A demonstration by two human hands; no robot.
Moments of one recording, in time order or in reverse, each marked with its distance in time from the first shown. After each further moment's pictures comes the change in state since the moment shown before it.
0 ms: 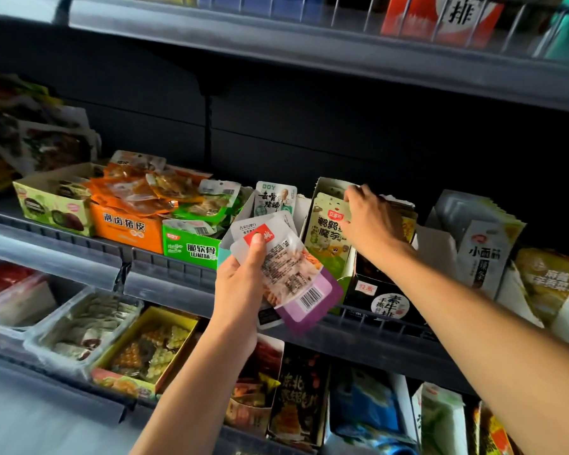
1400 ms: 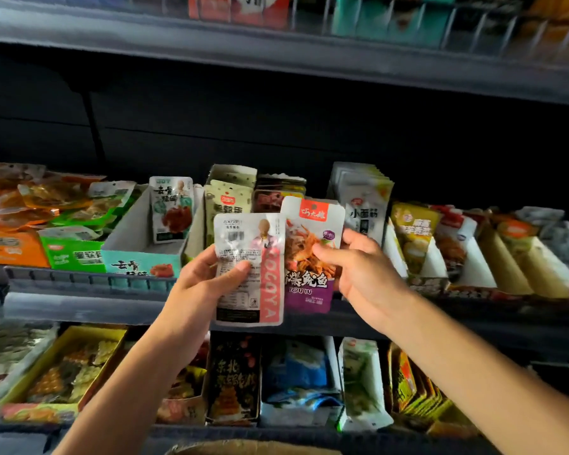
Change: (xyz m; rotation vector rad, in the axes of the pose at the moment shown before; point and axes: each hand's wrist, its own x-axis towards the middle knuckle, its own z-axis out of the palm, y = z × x) left_hand -0.043 -0.052 0.055 0.153 -0.483 0.062; right_hand -0.164 0.079 -0.093 1.630 -0.237 0.677
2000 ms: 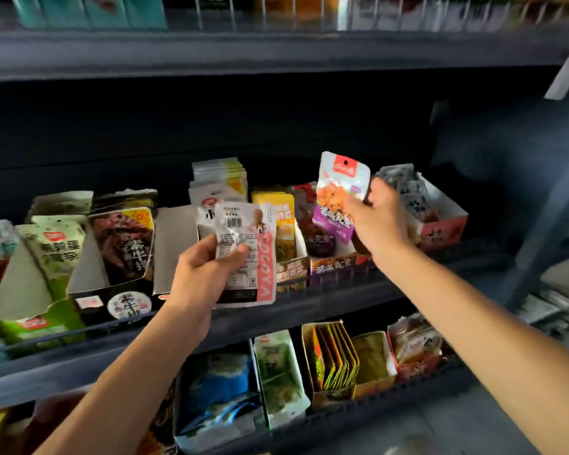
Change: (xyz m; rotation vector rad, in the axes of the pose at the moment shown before) left_hand 0.040 -0.055 0.200 0.209 -0.121 -0.066; right_hand -0.016 -0.053 -0.232 -0.486 0.764 -0.364
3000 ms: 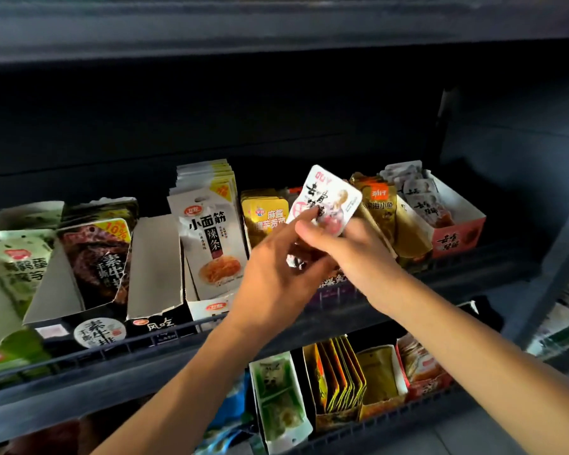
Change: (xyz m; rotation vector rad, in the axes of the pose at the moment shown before) left_hand 0.026 -0.013 0.082 0.525 -0.281 0.615; right_hand -0.022 0.004 0.005 0.330 -0.556 -0.019
